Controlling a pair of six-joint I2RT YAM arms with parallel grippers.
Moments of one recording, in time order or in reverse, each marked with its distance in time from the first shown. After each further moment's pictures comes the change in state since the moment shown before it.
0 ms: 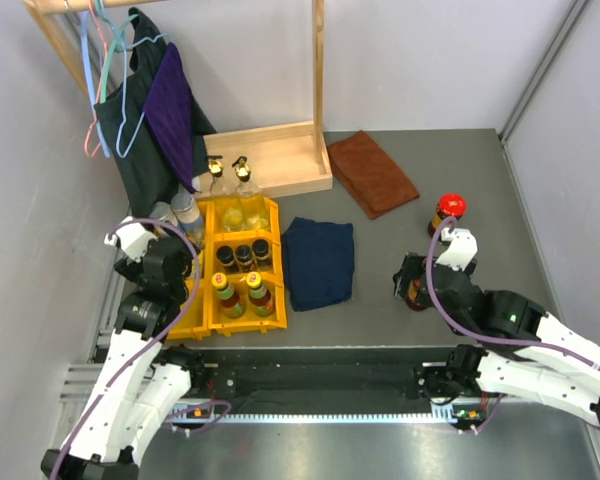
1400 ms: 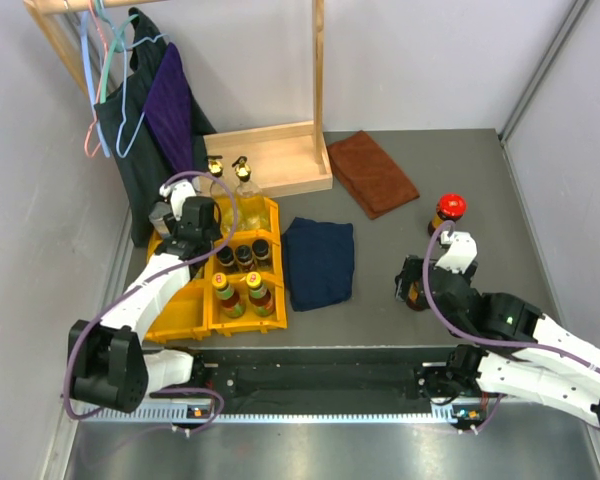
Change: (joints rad) left arm 0.008 0.599 0.116 0.281 0.173 0.208; right arm 0.000 -0.014 -0.042 0.010 0.028 -0.003
